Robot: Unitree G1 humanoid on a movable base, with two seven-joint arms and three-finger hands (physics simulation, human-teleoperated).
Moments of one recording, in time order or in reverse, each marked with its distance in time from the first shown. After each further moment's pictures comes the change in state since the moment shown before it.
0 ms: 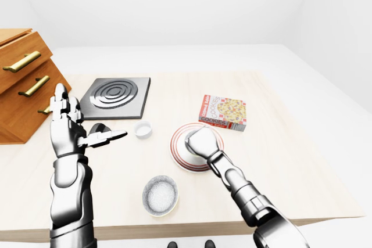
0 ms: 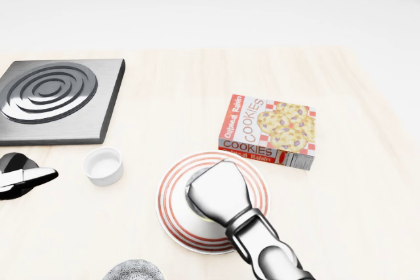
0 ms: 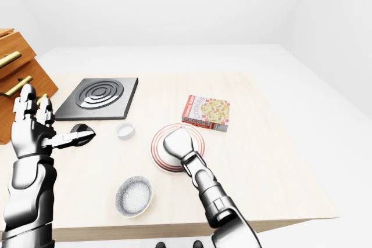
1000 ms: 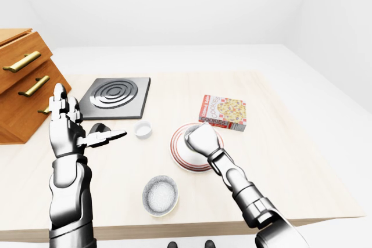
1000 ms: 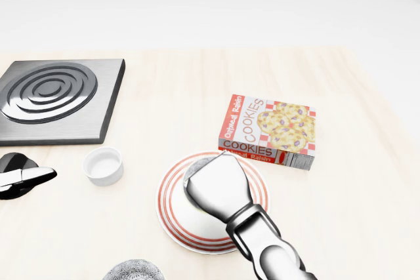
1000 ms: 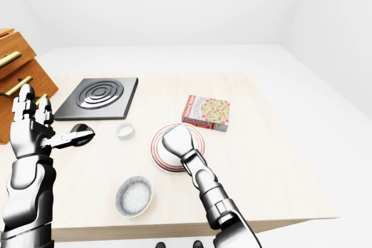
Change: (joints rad) left arm 0.000 0.002 0.004 -0.005 -0.001 0.006 0.001; right arm 0.034 -0.008 -0.004 -0.123 -0.036 0.000 0.000
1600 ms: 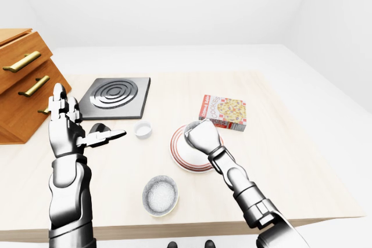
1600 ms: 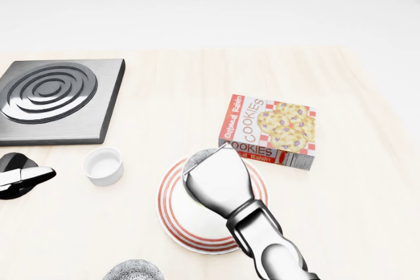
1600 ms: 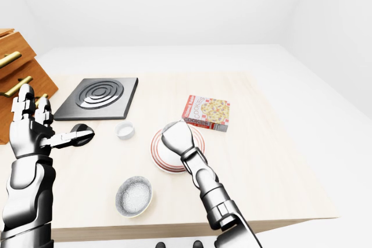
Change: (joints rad) left arm -0.002 0.003 0.002 0.003 -0.002 0.000 0.001; right arm 0.018 -0.006 -0.004 -0.093 -0.012 0.000 0.019
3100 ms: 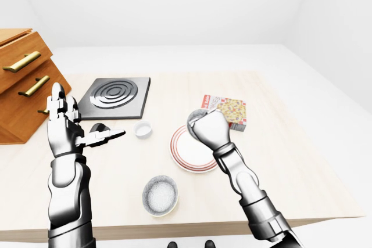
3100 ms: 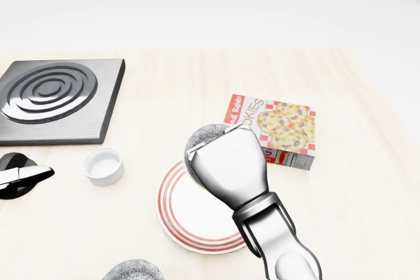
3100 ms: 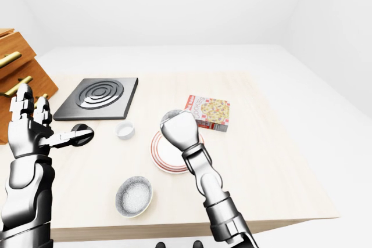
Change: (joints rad) left arm -0.003 0.004 0.004 0.000 -0.004 0.002 0.004; right arm 0.127 -0.011 -0.014 -0.443 0.053 0.000 0.175
